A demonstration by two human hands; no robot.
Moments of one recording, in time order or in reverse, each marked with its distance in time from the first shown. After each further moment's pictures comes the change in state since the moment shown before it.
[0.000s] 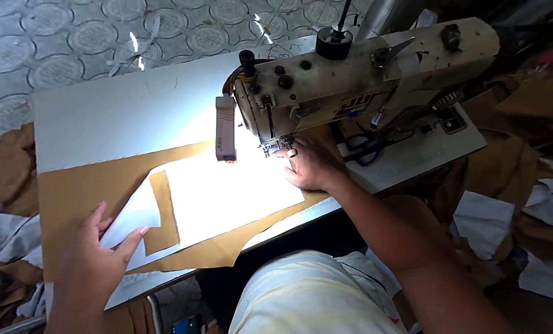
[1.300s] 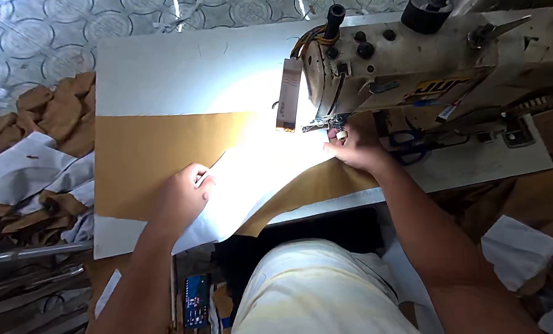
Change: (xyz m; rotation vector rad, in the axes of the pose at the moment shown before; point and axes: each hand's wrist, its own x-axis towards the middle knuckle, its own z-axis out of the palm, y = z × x) left_hand 0.010 0.077 0.020 -0.002 -0.192 -0.090; right_hand 0.007 -0.009 -0.025 0.446 -0.143 0.591
